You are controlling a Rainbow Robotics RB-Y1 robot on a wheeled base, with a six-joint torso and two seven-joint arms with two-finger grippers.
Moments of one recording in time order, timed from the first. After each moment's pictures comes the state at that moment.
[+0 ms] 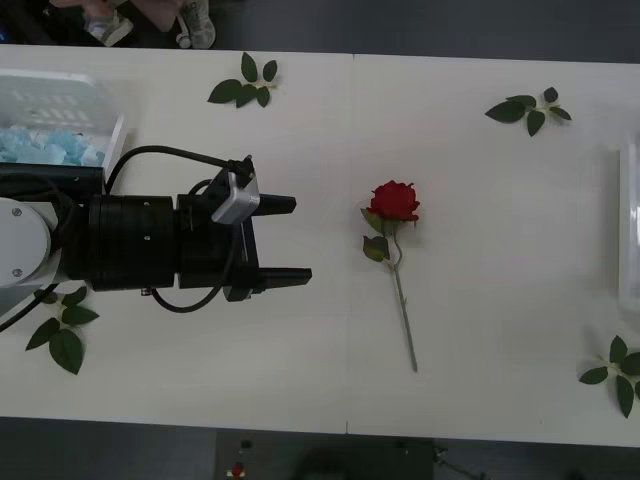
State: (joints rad) right arm -0.83 -1.03 0.45 -0.52 -0.76 0.88 1.40; left arm -0.33 0.92 -0.48 -2.03 1.80 0.69 -2.65
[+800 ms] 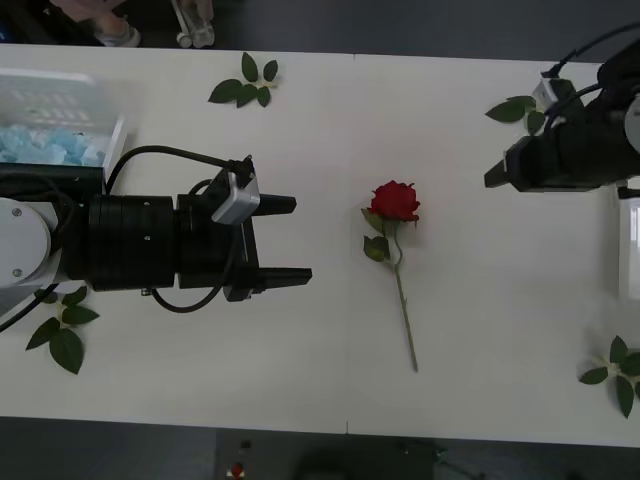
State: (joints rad) right arm -0.65 -1.03 0.44 -1.78 -1.01 1.32 1.01; left arm -0.33 0.92 -0.48 -2.03 1.80 0.69 -2.65
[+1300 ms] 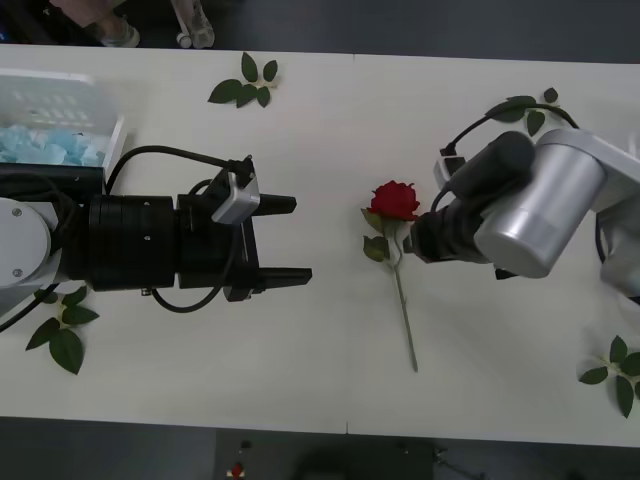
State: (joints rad) right arm -0.62 -0.76 0.69 -1.91 -0.61 1.41 0.73; left arm -0.33 0.92 -0.48 -2.03 1.80 0.69 -2.65
